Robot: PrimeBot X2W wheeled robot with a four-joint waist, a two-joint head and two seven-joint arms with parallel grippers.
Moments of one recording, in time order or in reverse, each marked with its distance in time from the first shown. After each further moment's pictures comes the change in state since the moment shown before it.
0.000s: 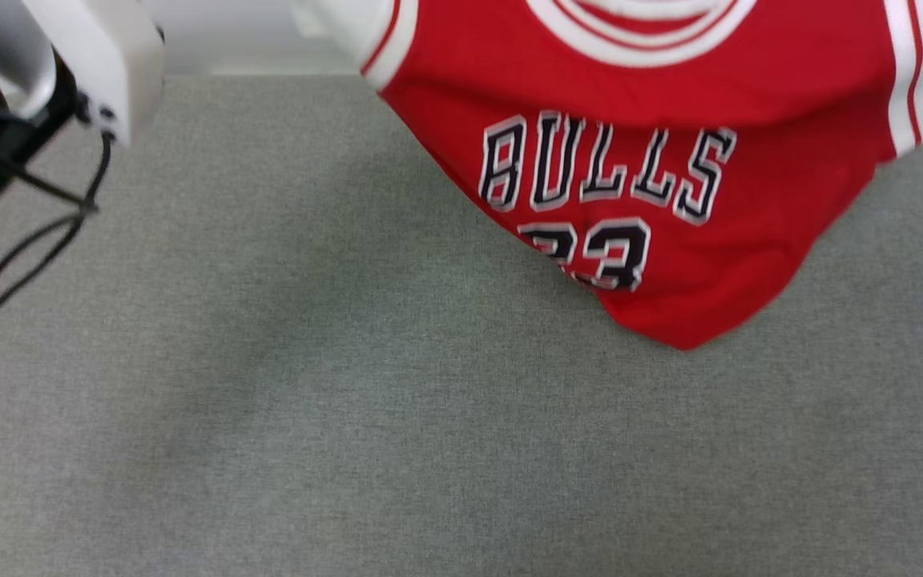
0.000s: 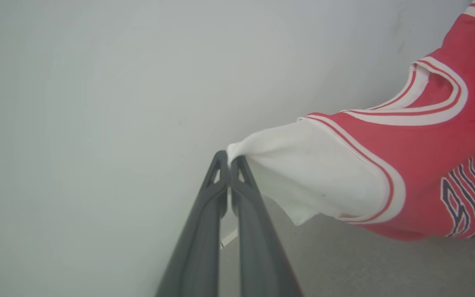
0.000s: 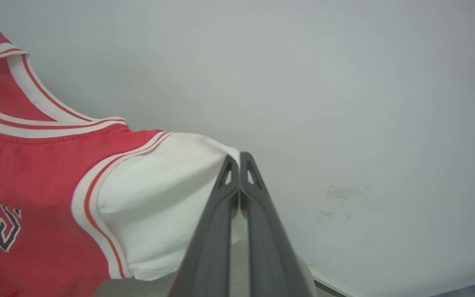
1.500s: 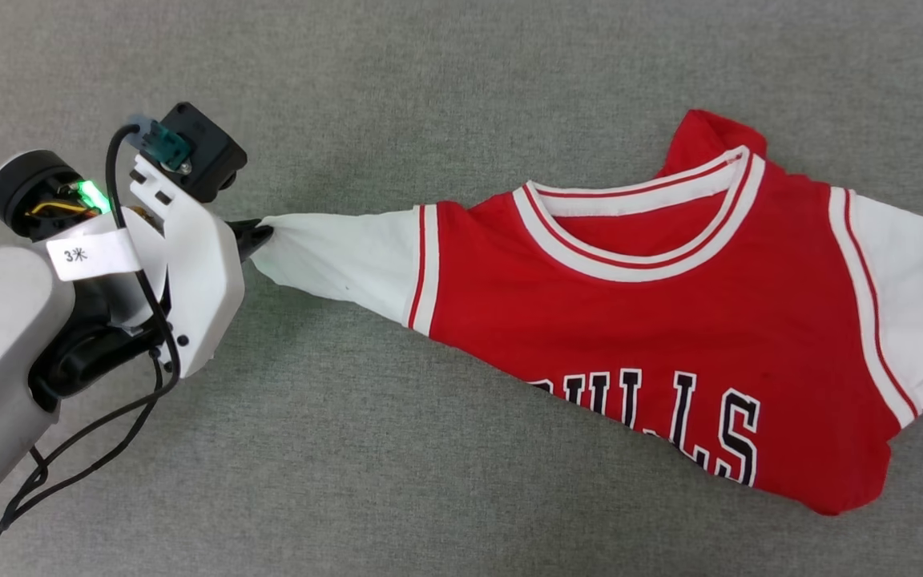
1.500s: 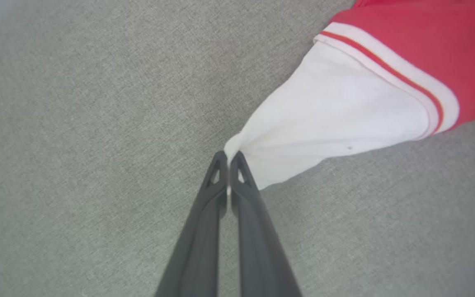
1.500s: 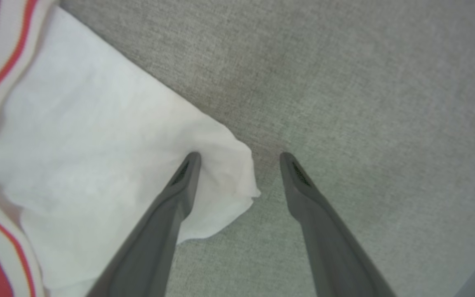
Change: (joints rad) left arm 0.253 0.052 -0.139 -0.035 -0.159 -0.030 0.287; right arm 0.180 0.067 0.065 0.208 0.057 0.000 0.507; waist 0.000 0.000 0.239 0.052
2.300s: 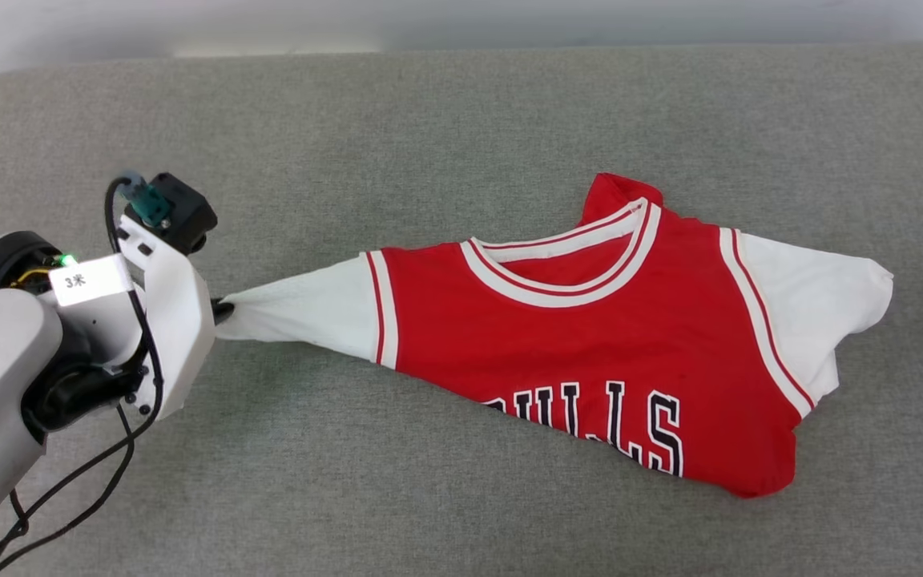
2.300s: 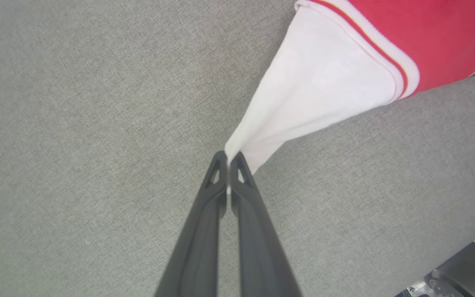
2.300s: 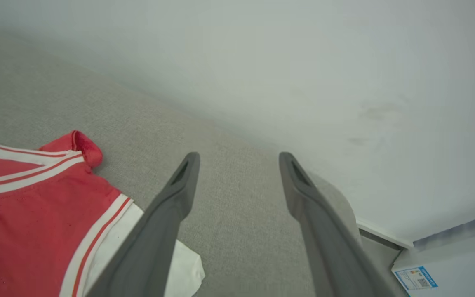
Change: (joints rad) left arm 0.078 0.012 -0.030 0.131 -0.062 -0.029 0.058; right arm 0.254 0.164 -0.315 -0.240 -0.351 0.000 -0.659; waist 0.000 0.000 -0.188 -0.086
